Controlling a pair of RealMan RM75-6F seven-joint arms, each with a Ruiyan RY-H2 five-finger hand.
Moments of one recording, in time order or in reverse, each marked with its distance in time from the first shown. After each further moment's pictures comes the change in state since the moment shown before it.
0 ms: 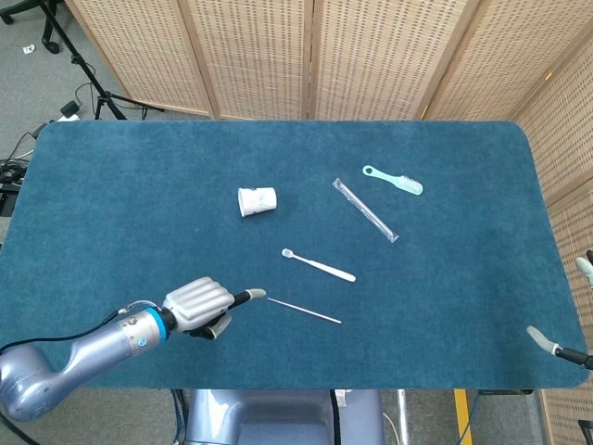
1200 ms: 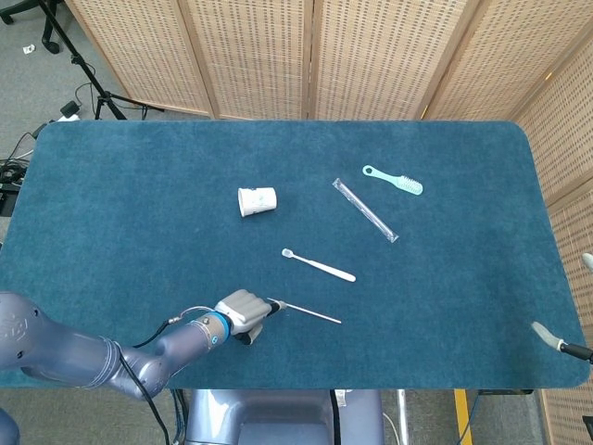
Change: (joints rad) left arm -0.571 -0.413 0.331 0.141 -0.806 0.220 0.289; right arm 0.007 0.007 0.015 0.012 0.027 -0.033 0.035
